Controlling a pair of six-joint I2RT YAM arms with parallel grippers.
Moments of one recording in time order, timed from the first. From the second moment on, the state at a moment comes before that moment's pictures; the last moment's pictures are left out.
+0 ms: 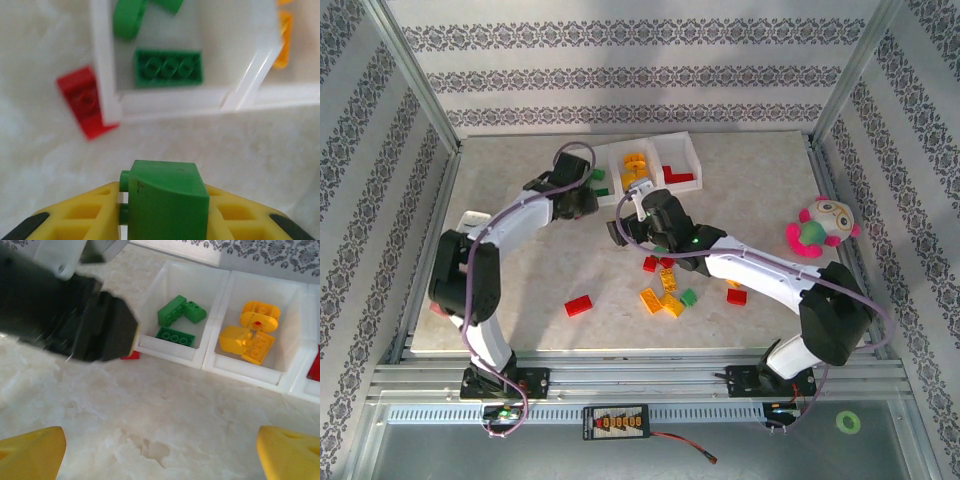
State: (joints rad) left arm -0.33 1.82 1.41 -0.54 -0.03 -0.53; right arm 0.79 1.52 1.06 -0.07 0.16 0.18
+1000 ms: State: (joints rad) left arm -0.30 2.16 1.91 -0.70 -0.07 -0.40; right arm 0.68 1.33 0.87 -0.05 0.26 0.27
